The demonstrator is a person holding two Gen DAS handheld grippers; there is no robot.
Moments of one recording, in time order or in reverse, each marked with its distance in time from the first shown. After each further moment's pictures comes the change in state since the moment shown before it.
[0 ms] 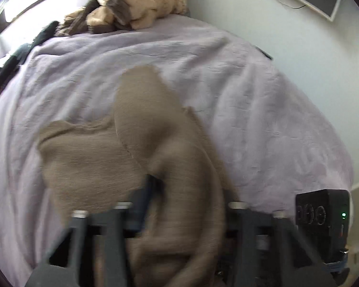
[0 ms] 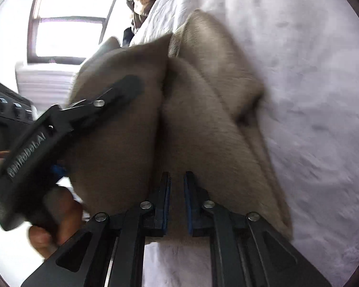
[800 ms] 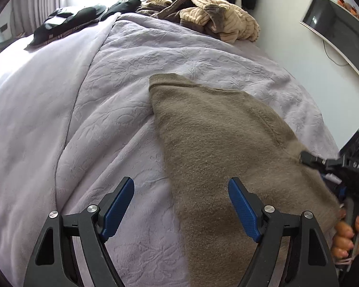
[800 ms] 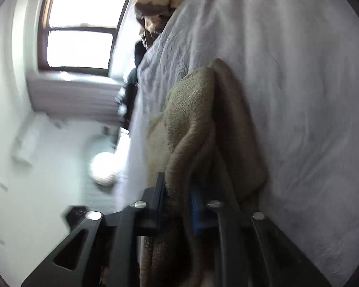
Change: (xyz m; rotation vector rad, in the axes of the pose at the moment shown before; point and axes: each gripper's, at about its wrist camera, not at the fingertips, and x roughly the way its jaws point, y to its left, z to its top) left arm -0.059 0.122 -0.096 -0.320 -0.108 0.130; right arm -0.028 0.049 0.055 -0.146 -0.052 -0.063
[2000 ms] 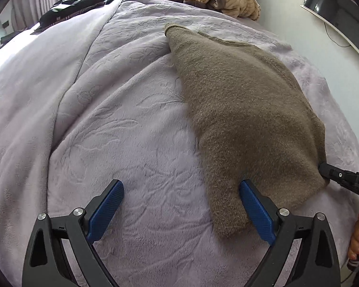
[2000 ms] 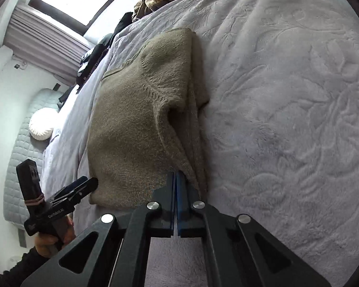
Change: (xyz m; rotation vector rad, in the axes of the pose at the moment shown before) left arm 0.009 0.012 -0.082 0.022 0.063 0.044; right arm -0.030 -0.009 -0.077 -0.222 0.071 -0.338
